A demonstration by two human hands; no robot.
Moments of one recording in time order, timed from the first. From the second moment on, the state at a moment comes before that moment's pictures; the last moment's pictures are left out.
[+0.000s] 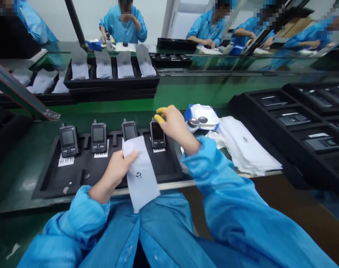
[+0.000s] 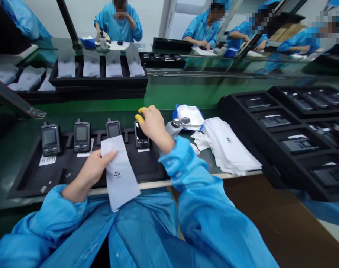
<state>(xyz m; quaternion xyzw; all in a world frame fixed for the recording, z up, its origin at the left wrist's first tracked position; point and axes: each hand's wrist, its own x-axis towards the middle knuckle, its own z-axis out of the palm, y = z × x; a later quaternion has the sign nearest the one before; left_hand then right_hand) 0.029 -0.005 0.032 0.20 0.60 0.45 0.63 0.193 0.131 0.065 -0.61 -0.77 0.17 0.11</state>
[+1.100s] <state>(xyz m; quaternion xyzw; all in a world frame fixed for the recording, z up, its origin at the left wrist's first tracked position) 0.026 0.008 0.038 0.28 0.57 0.47 0.61 0.229 0.104 0.122 -0.49 -0.71 0.09 0.49</state>
